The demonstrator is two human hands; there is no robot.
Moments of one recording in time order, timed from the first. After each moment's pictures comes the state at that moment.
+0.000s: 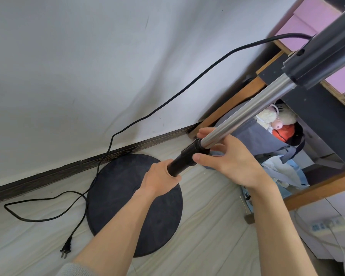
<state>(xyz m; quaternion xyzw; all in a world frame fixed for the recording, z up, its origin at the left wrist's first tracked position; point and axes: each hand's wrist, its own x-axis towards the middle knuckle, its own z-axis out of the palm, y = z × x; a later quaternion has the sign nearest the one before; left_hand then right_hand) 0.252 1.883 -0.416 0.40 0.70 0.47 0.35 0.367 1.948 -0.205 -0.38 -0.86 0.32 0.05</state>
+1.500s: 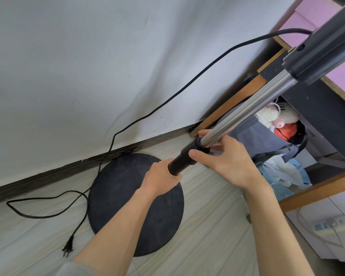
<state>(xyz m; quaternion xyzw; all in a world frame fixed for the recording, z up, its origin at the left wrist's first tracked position) 0.252 1.881 -0.411 0.39 0.70 0.47 0.35 0.363 1.941 -0.212 -0.40 -0.87 0.27 0.08</state>
